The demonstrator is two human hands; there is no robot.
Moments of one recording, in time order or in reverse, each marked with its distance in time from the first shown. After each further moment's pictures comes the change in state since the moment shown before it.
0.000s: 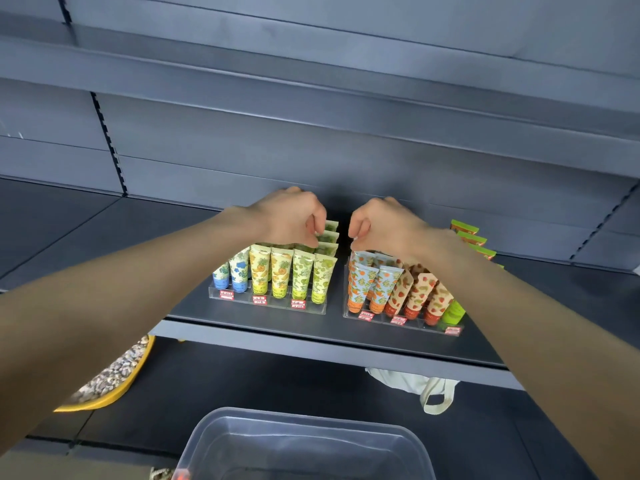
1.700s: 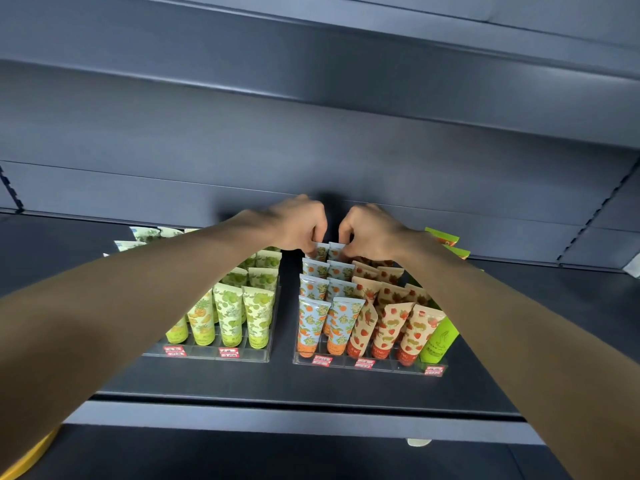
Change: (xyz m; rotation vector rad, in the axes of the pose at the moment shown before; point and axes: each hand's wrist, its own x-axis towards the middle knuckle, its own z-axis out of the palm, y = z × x) left_hand 0.142 0.020 0.060 0.030 -0.078 0.115; right_hand 0.070 0.108 0.019 -0.109 0.009 0.035
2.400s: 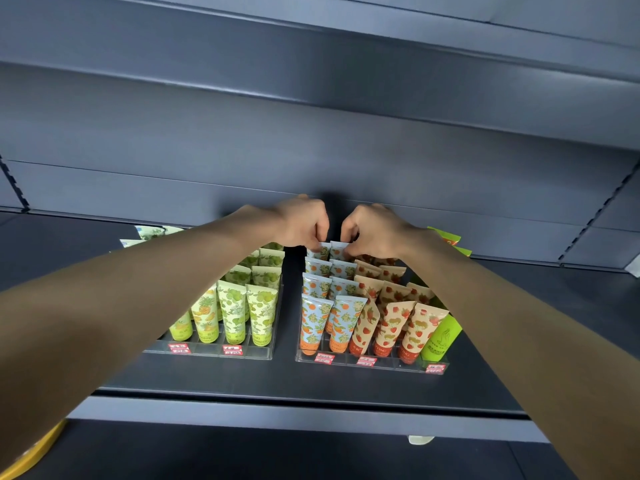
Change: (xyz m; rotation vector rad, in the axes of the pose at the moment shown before) left_hand -0.002 0.002 -0.003 -0.058 -0.037 -0.026; right_hand -0.002 0.003 -0.003 0.014 -0.025 -0.017
